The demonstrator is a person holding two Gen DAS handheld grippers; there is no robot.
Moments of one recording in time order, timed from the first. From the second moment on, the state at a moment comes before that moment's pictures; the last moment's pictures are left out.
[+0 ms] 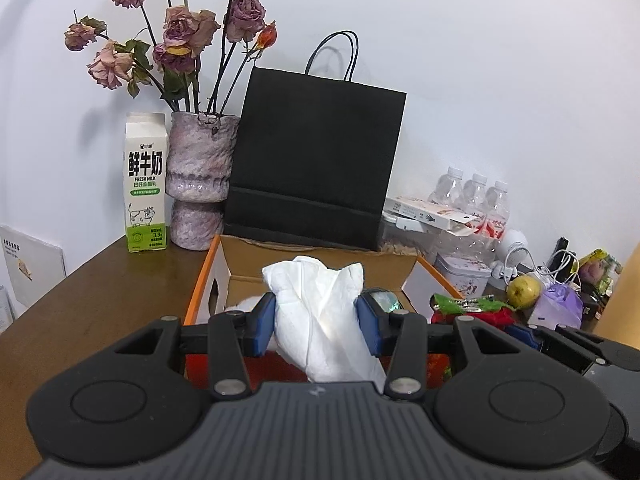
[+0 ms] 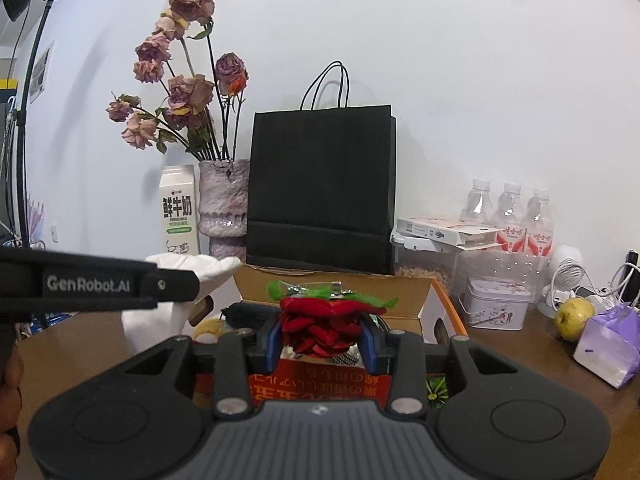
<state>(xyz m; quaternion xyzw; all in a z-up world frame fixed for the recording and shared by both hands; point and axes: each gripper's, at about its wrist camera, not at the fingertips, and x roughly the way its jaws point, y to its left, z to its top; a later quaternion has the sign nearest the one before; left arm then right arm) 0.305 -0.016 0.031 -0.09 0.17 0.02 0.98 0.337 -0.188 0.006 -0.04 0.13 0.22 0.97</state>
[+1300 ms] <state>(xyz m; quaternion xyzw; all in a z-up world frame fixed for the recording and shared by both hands) 0.417 0.004 0.022 -0.08 0.18 0.03 0.98 0.453 -0.167 -0.004 -0.04 0.14 0.21 0.97</state>
